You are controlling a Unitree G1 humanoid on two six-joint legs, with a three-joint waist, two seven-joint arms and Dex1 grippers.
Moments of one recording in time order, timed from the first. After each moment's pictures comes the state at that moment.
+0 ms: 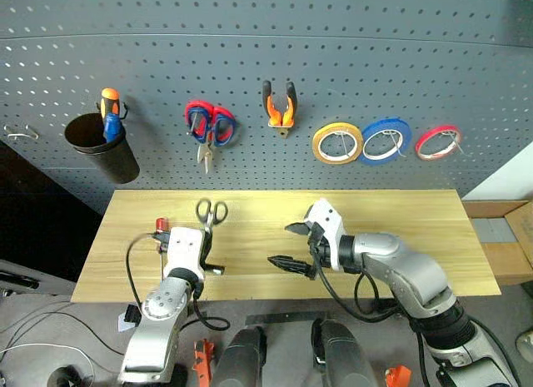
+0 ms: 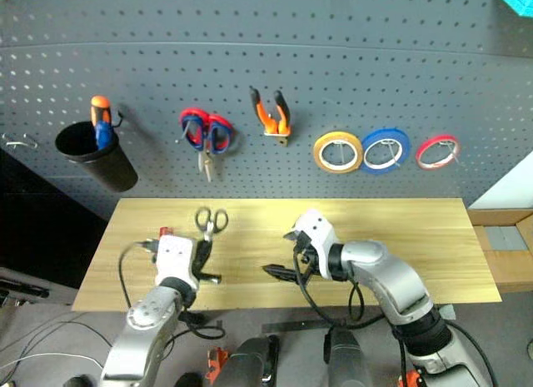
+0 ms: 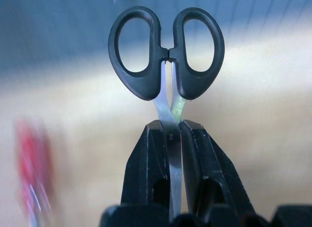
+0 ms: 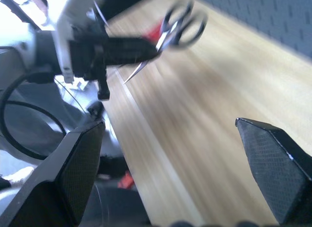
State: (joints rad) left arm 0.10 0.26 0.06 -0.32 -0.07 0.21 -0.16; right arm -0.41 -0.35 0.30 -0.35 0.41 0.82 0.73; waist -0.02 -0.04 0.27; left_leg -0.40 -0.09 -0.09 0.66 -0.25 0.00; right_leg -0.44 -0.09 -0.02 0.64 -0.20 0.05
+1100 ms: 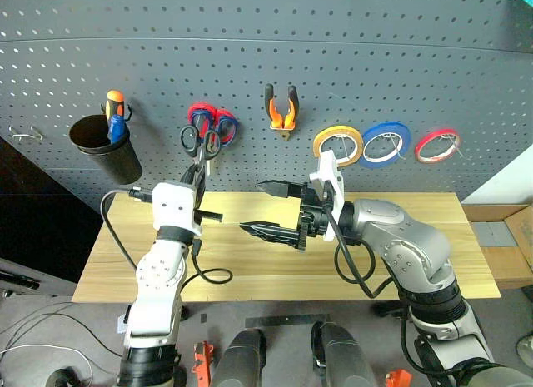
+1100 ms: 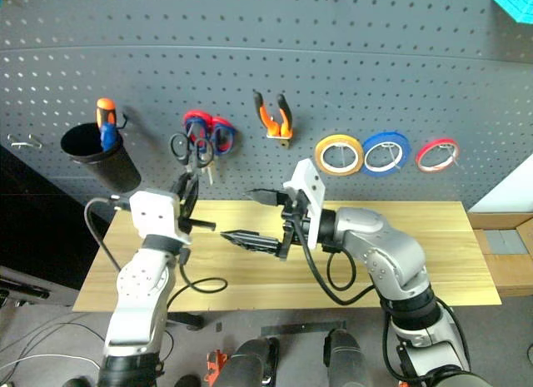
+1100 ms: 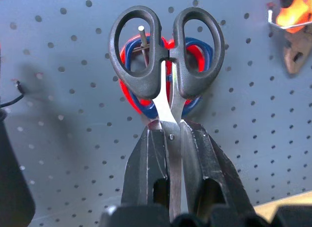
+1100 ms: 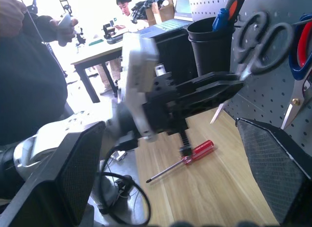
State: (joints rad) left arm -0.19 0.23 0.10 -0.19 0.04 0.02 -0.12; right arm -0.56 -0.26 0.21 -0.37 0.58 0.75 0.76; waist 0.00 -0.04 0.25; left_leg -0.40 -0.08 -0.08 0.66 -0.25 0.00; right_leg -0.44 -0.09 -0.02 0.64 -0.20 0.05
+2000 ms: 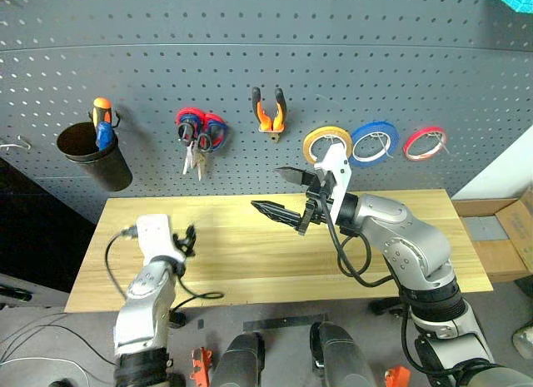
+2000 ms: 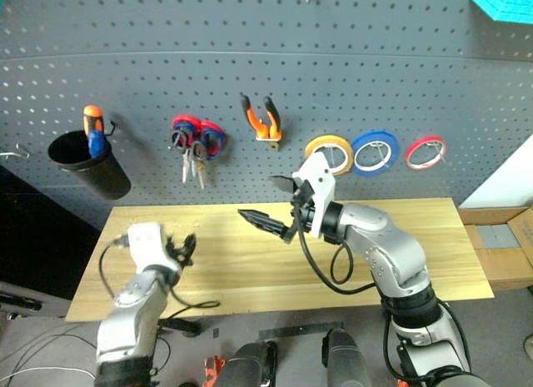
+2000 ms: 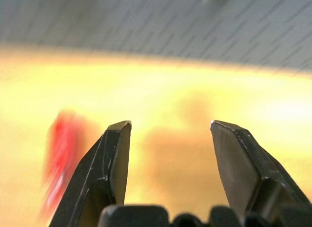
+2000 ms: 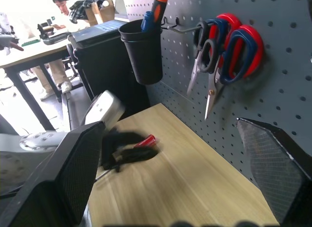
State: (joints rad) left arm -0.06 0.20 0.32 -0.08 -0.19 0.56 -0.09; right arm -0.56 -0.24 0.20 -0.32 0.49 0.69 0.64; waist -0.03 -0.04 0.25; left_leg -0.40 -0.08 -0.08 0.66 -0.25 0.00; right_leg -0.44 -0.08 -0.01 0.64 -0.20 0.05
